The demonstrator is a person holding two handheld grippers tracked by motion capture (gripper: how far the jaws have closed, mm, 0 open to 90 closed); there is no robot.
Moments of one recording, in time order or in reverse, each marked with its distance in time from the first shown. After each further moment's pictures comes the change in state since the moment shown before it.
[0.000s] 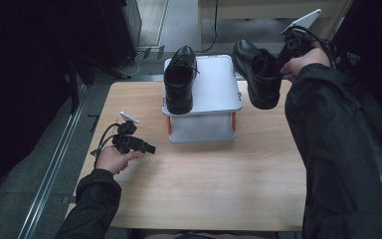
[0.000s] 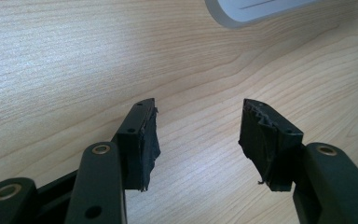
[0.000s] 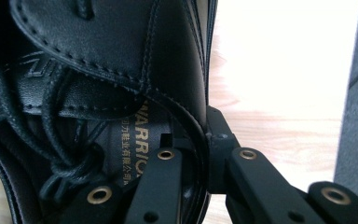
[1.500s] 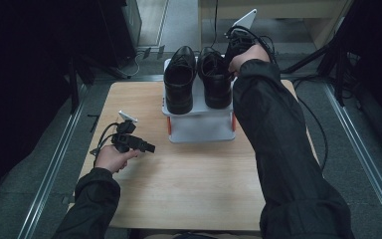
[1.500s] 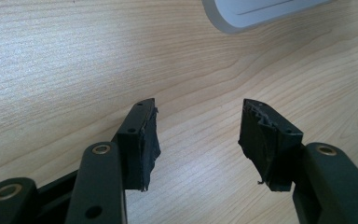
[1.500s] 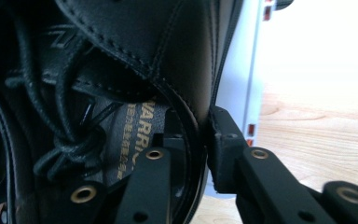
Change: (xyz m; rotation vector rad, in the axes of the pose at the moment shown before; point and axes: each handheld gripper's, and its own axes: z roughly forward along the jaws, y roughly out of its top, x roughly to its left) left arm 0.005 0.002 -0.001 -0.013 -0.023 -0.005; right arm 0.122 0.012 0.041 0.083 0.004 -0.091
